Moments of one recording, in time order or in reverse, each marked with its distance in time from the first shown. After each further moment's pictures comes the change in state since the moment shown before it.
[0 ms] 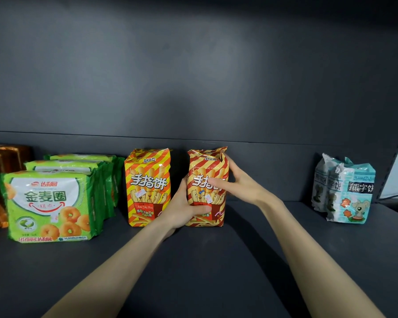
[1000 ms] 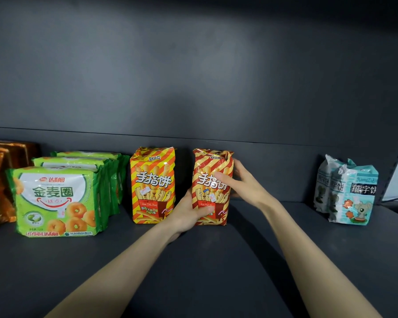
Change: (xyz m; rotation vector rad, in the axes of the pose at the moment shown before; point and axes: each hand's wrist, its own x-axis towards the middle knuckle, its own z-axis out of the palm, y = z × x) left_hand -0.009 -0.008 0.006 -0.037 -0.052 -0.087; right_hand -0.005 0.003 0.006 0.101 0.117 0.033
